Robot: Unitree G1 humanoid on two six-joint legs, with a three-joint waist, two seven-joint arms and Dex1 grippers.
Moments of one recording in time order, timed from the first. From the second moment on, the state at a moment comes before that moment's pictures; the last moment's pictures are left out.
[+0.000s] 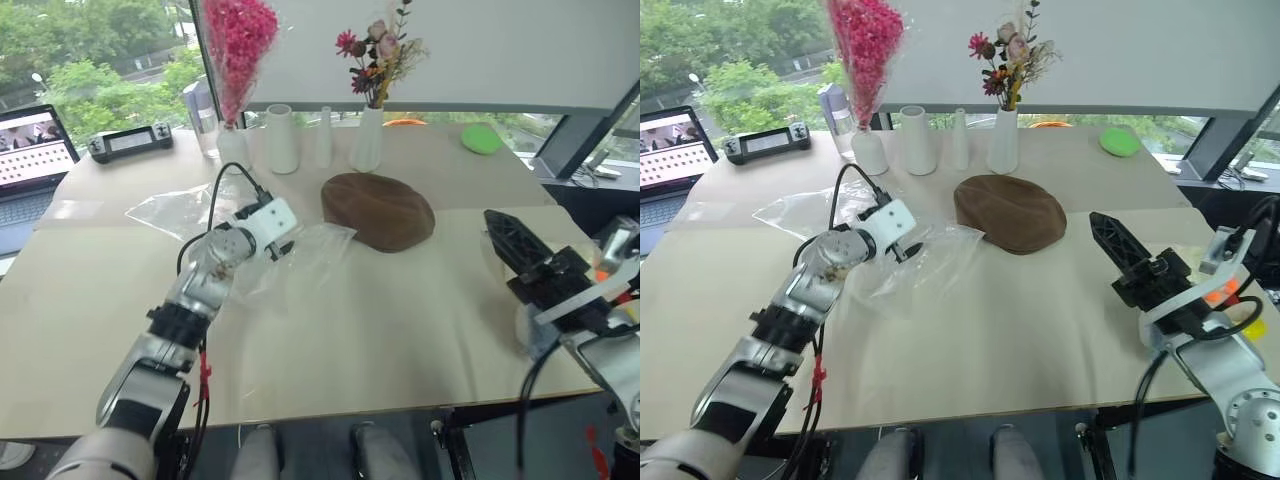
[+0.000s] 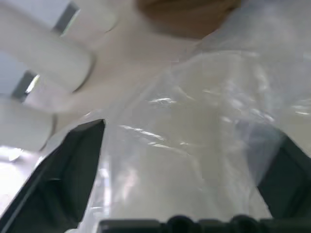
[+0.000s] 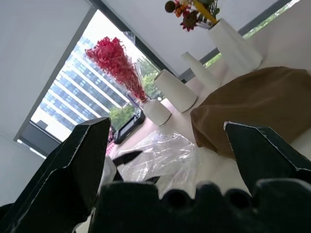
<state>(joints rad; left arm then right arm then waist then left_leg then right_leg) -0.85 0.40 -0.26 0.50 0.26 0.28 -0.44 -0.05 -0.53 -0.48 -0.48 1.62 0.70 -0.02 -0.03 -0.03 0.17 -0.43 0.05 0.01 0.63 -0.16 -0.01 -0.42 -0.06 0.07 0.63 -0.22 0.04</state>
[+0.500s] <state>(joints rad) -0.63 0.38 -0.09 0.05 -0.25 0.68 -0.75 -0.08 -0.50 -0.41 -0.47 1.59 0.65 -0.03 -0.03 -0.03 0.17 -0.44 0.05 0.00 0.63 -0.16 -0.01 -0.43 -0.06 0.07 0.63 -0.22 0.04</state>
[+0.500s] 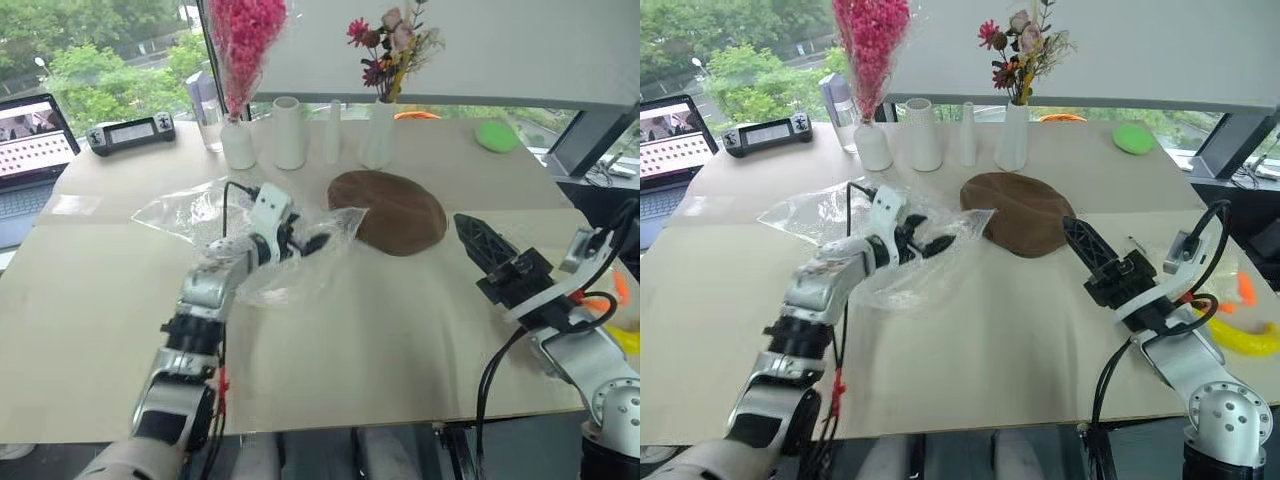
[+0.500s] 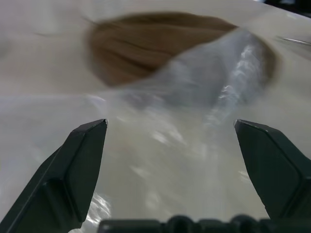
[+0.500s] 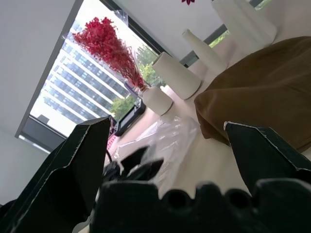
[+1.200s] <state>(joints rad) -0.27 0.41 0.53 -0.05 -0.61 0.59 -0.53 -0.11 -0.53 -0.13 -0.33 0.92 0.62 0.02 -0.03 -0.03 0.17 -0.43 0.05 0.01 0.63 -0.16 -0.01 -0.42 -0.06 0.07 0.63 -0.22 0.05</state>
